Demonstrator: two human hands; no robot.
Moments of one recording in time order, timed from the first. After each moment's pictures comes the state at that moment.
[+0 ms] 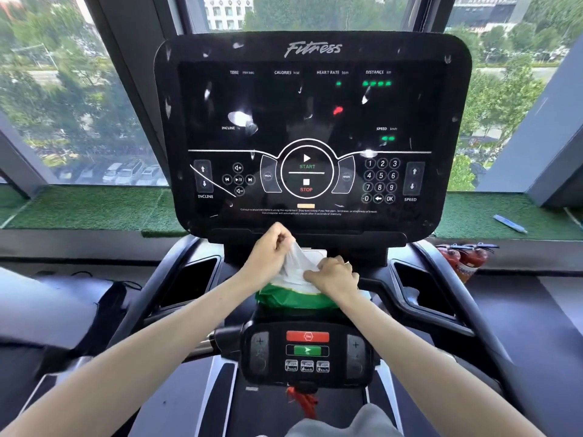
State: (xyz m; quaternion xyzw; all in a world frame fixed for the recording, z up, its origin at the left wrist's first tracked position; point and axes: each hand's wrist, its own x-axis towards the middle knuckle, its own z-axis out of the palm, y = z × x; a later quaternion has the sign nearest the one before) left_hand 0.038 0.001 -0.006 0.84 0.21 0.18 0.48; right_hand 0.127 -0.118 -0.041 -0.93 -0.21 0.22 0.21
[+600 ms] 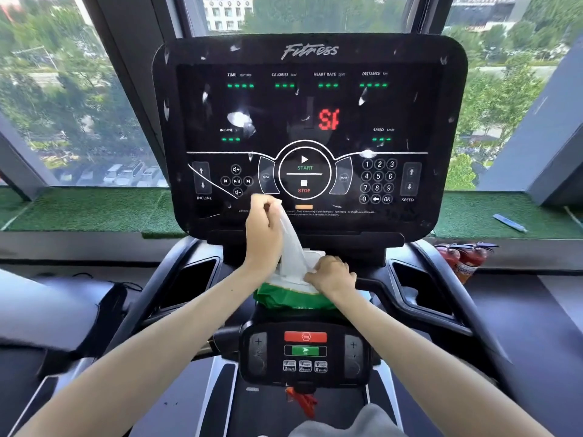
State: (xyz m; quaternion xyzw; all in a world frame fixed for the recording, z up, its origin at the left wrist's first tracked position) left_hand 0.052 -0.018 0.040 0.74 0.24 0.43 0.46; right_hand 0.130 -0.115 -0.044 -0.94 -0.21 0.20 0.20
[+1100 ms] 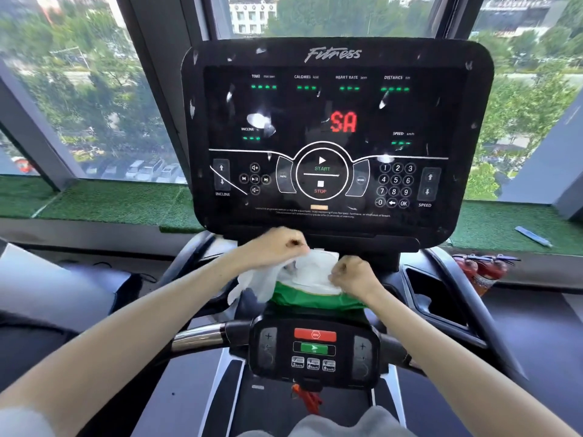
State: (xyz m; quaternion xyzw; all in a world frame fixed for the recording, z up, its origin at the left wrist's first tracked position) left_hand 0.033 0.018 0.034 0.93 0.13 -0.01 0.36; right_hand 0.152 -0.131 -0.046 -0.90 -0.27 0.22 0.27
